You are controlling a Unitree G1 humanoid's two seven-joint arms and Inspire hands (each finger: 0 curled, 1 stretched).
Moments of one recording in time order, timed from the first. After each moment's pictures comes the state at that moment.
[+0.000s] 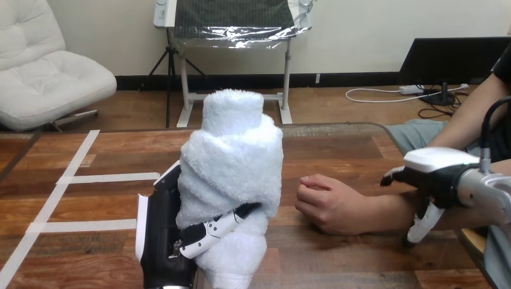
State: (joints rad) left arm 0.16 -0.05 -0.18 0.31 -0.07 -0.82 0.10; right arm -0.44 -0.75 0.30 0.35 -0.80 -0.04 0.62
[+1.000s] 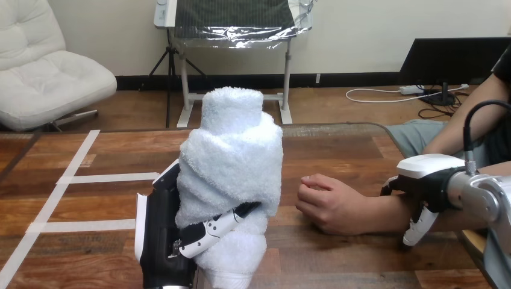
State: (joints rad) left arm 0.16 -0.05 -0.18 0.30 -0.07 -0.82 0.10; right arm -0.52 -0.74 0.40 0.47 -0.84 -0.05 0.61
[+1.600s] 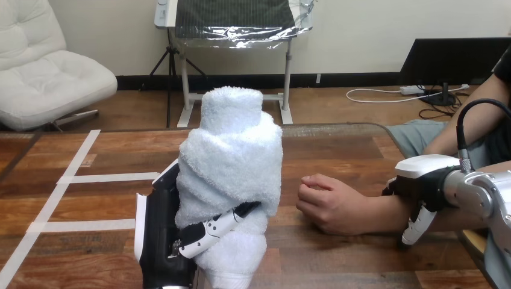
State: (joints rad) left arm 0.17 -0.05 -0.19 0.29 -0.07 -0.82 0.10; right arm -0.56 -0.73 0.44 0.52 -0.85 -0.04 0.61
